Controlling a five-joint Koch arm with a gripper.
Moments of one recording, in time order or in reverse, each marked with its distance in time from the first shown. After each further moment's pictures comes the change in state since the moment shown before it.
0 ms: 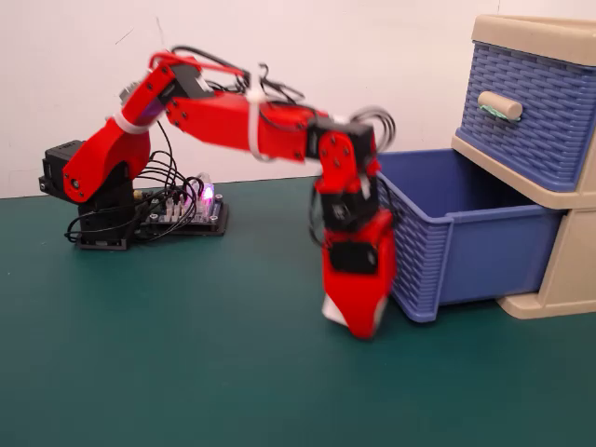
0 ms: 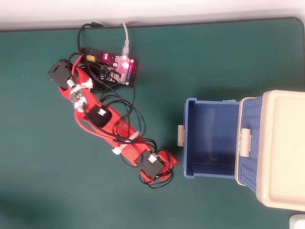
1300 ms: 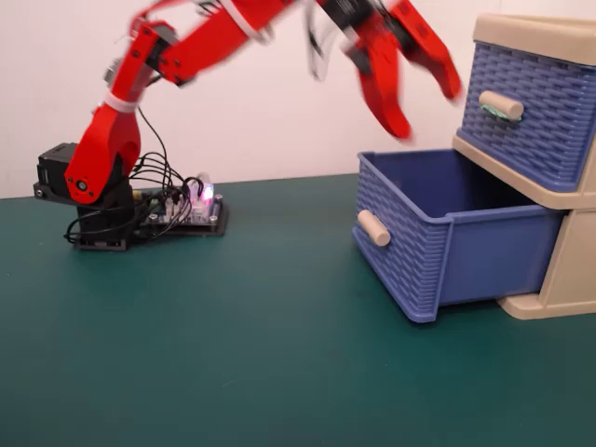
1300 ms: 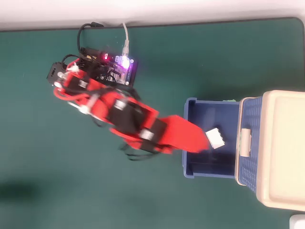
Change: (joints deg) arm -16.1 16.1 -25.6 11.6 67.1
